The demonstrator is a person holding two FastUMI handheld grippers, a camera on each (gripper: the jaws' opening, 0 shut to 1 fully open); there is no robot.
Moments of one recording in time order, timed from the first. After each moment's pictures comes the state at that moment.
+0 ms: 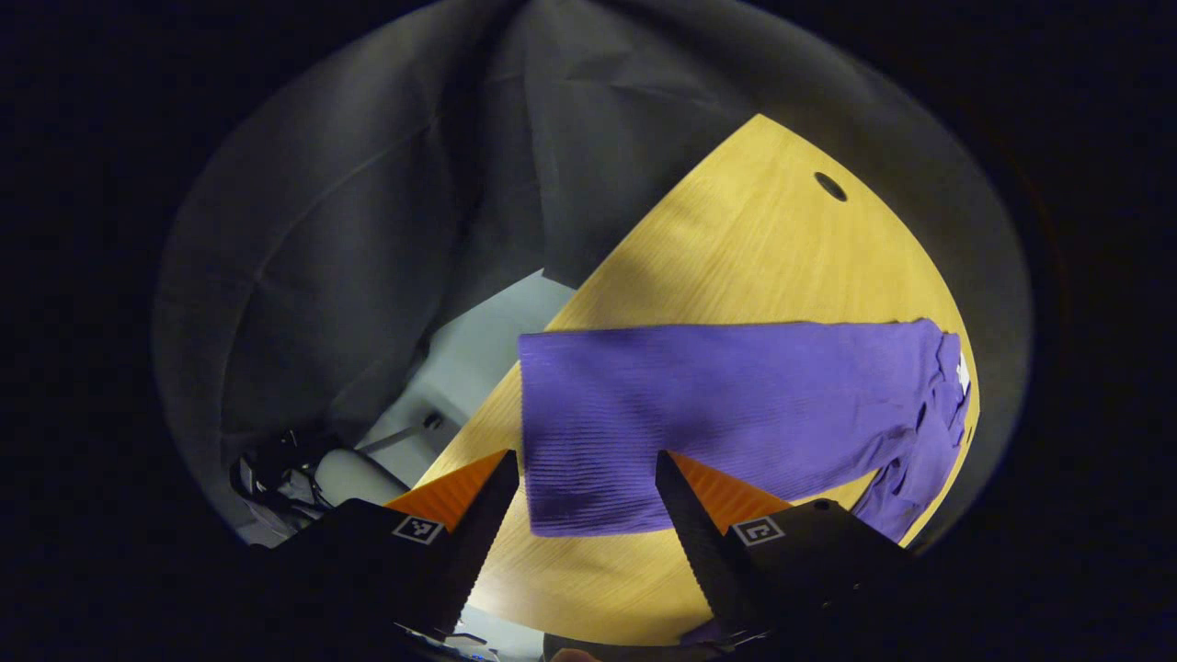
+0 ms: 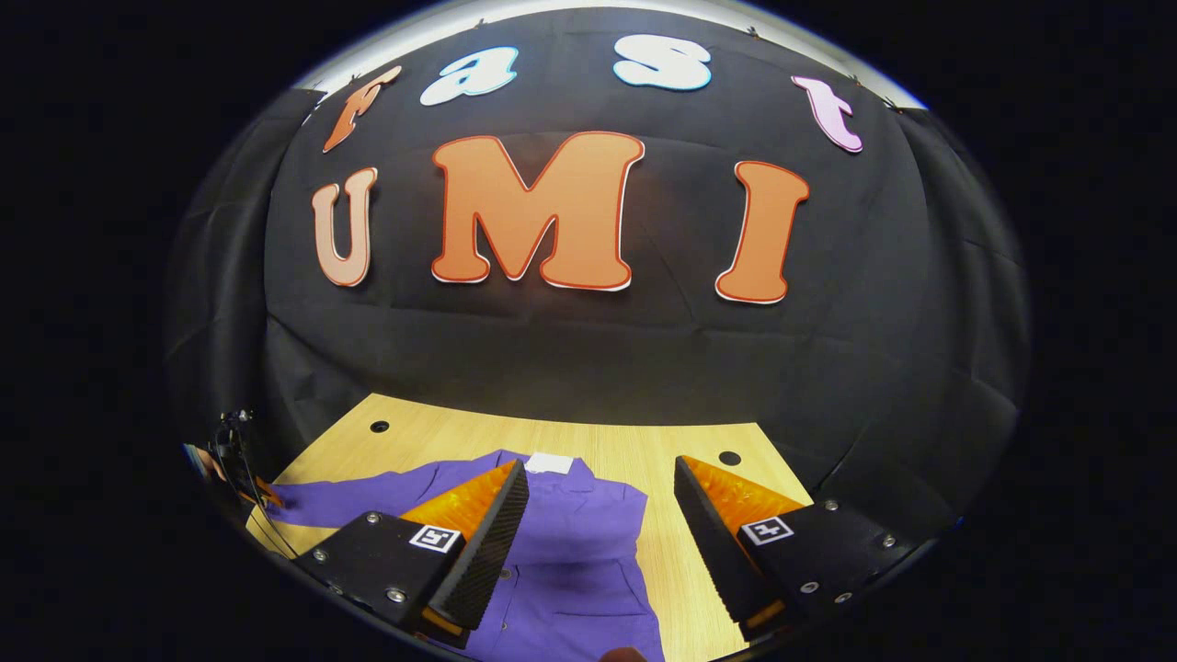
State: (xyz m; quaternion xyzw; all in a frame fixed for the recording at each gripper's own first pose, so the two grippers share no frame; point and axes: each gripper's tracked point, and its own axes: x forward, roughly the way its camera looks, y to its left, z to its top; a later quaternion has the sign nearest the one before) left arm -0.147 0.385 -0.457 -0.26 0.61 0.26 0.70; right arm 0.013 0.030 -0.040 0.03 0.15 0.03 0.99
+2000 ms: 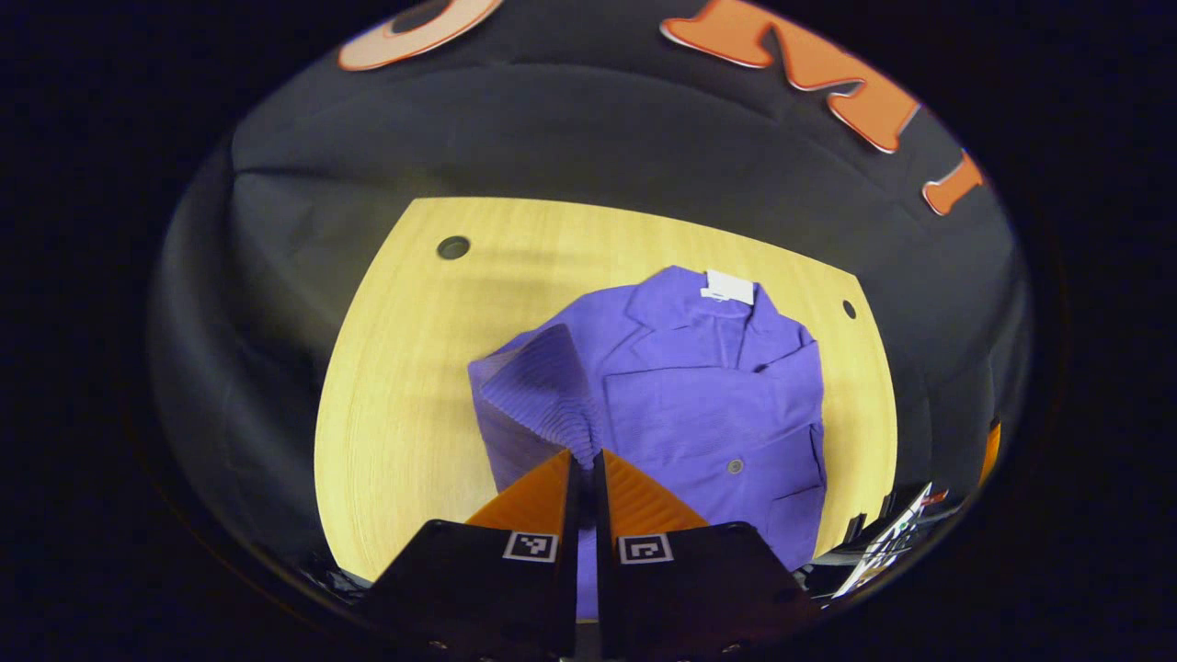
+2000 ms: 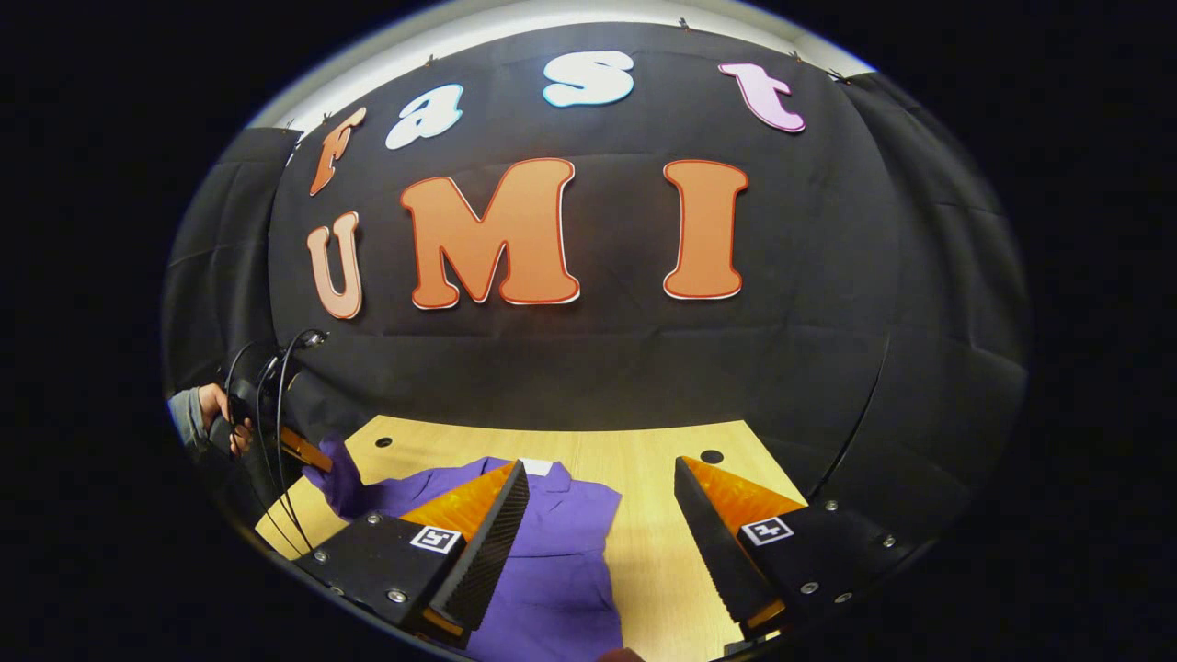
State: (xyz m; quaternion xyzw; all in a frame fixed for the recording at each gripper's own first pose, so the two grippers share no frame) left arm 0.036 0.107 -0.252 -0.11 0.56 -0.01 0.82; right arm -0.026 -0.064 -0.059 0.07 0.12 0.04 0.99
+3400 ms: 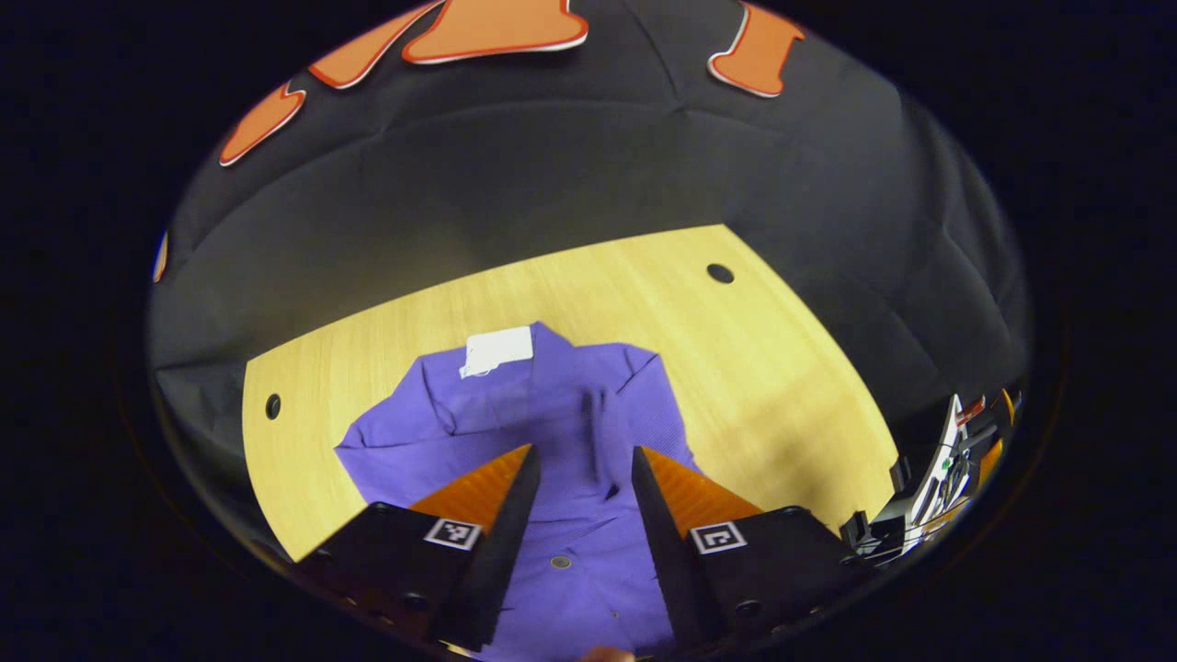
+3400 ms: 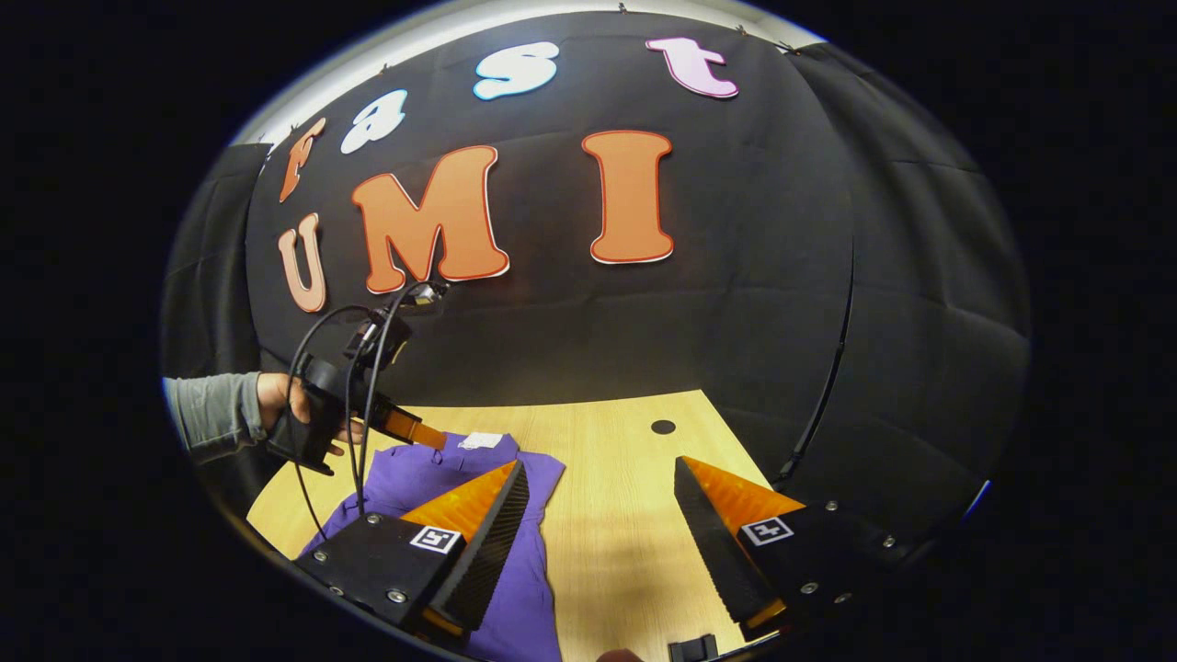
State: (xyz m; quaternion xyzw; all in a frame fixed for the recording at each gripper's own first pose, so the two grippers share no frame) left arm 0.149 -0.182 -0.247 0.01 0.48 -0.17 0.86; right arm -0.043 -0.155 -0.116 0.10 0.15 0.02 0.98
